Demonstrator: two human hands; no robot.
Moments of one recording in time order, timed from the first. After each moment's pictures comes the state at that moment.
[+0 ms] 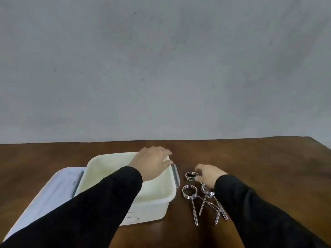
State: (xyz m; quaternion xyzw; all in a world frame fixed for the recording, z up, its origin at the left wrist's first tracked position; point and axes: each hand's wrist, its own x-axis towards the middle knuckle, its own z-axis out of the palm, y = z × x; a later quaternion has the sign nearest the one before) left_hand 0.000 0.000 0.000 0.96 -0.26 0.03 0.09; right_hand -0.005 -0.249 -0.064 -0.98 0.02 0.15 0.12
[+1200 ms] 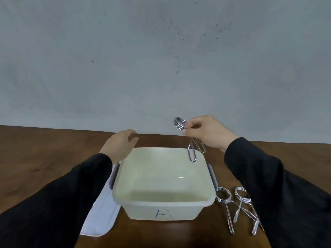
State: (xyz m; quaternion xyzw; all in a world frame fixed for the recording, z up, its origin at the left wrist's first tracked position) left_hand 0.042 0.184 -0.006 0.97 0.00 0.04 0.25; right_hand 0.029 -0.106 0.074 -0.90 -0.12 0.01 0.42
